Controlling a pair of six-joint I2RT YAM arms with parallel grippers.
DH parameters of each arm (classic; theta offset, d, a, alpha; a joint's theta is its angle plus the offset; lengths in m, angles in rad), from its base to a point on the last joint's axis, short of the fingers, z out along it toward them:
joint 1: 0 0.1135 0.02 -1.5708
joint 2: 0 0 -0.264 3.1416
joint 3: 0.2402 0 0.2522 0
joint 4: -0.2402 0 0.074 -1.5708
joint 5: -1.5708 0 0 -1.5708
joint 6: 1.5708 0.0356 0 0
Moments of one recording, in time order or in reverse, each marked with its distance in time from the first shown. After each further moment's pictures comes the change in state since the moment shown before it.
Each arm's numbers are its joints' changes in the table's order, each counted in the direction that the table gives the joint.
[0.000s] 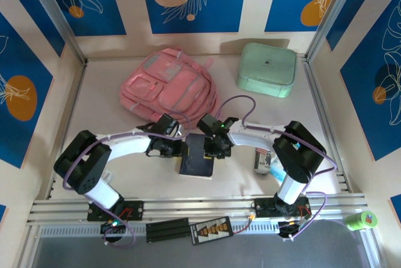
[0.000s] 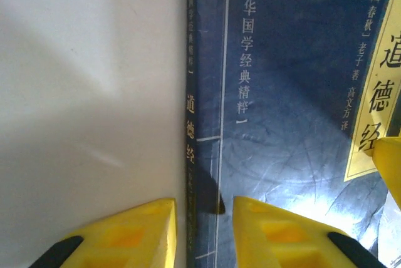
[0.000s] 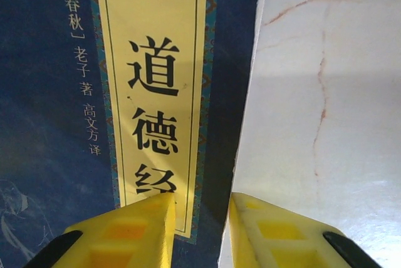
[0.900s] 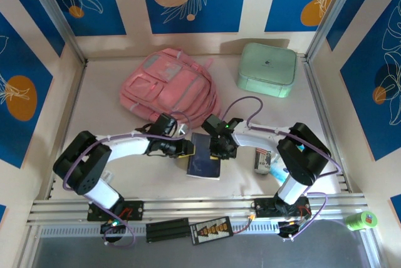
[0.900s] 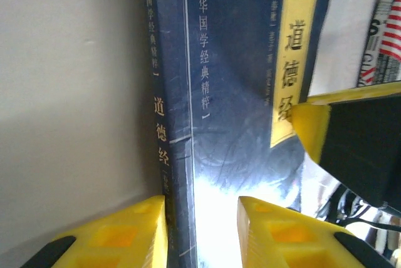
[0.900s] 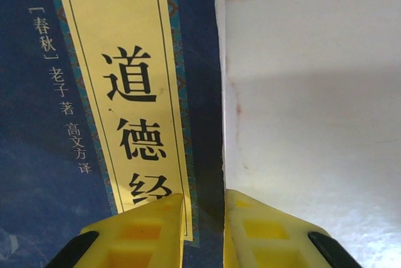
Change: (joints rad) left arm 0.008 -0.017 -0.045 0.183 -0.227 -0.073; right arm -0.027 -0.040 -0.050 -0.030 -0.046 0.068
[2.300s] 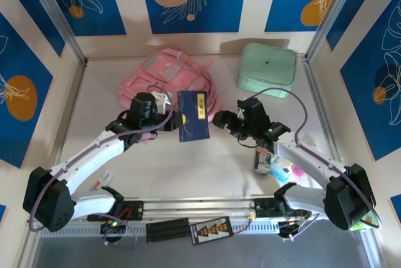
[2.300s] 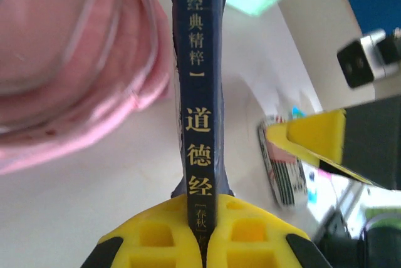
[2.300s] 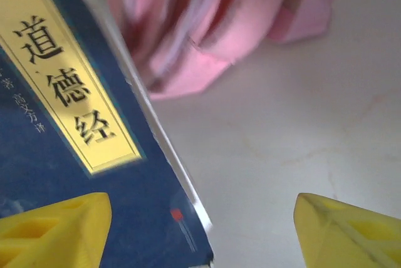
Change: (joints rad) left arm 0.121 -0.360 0.159 -0.099 0.190 0.134; right arm -0.289 -0.485 -0.218 0.489 0.264 -0.054
